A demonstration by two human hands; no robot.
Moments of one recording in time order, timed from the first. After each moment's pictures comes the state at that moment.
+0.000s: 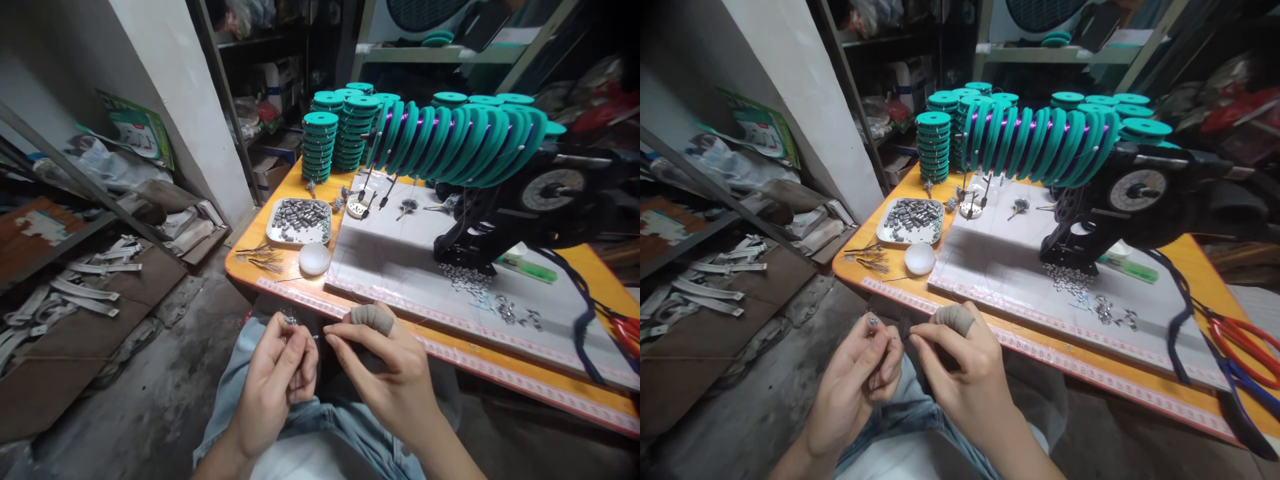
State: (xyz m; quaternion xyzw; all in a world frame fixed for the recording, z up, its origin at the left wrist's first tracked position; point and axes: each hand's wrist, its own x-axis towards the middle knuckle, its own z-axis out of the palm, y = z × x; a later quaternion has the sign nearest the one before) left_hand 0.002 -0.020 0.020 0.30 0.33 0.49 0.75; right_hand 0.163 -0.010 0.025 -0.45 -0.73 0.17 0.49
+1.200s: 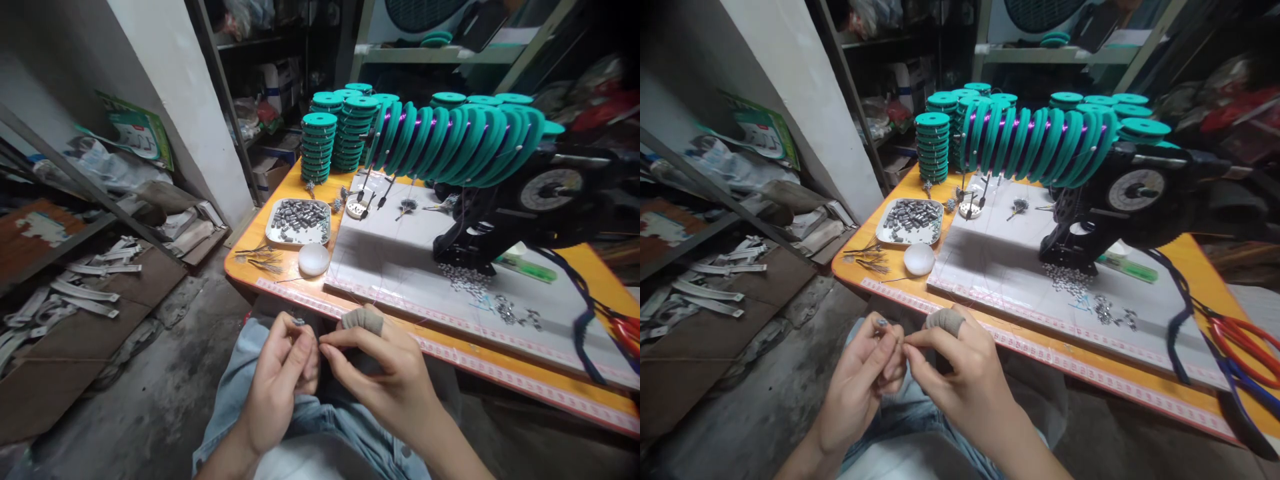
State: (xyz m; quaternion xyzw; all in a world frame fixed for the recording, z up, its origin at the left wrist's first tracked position) left_hand 0.005 -0.020 0.010 0.34 0.37 0.49 0.71; right_hand 0.166 -0.010 0.026 -0.41 -0.75 0.23 0.47
